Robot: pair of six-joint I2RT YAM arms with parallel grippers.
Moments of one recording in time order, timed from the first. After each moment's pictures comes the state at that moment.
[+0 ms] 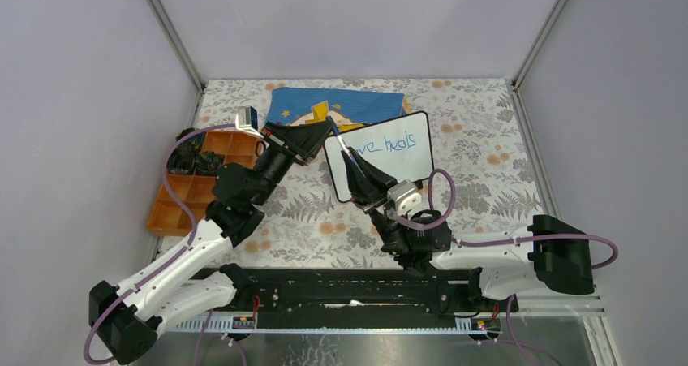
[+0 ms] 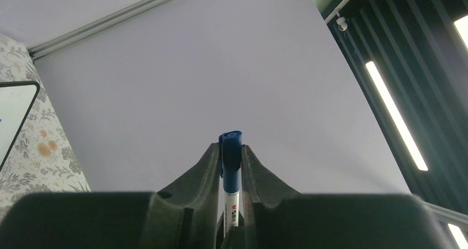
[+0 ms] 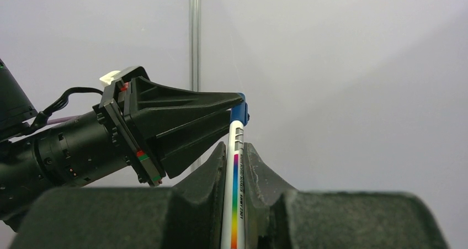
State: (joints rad) left arm -0.69 0.90 0.73 0.59 -0.01 -1.32; right arm 1.35 1.34 0.70 1.48 0.56 -0.56
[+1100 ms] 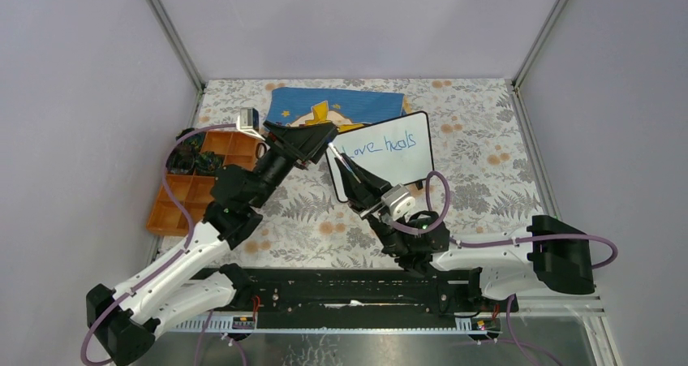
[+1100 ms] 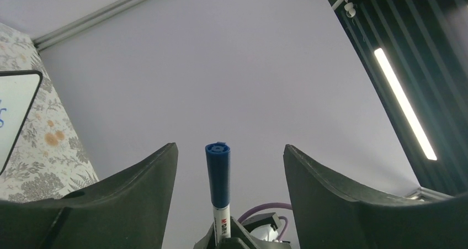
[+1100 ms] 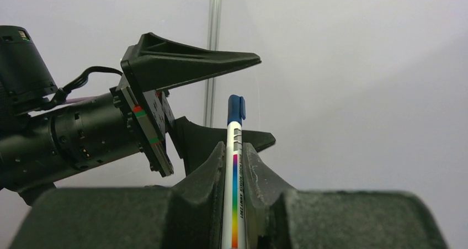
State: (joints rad) left arm -0.71 0.88 0.74 0.54 0.01 -1.30; right arm 1.36 1.34 0.69 1.45 0.50 -0.56
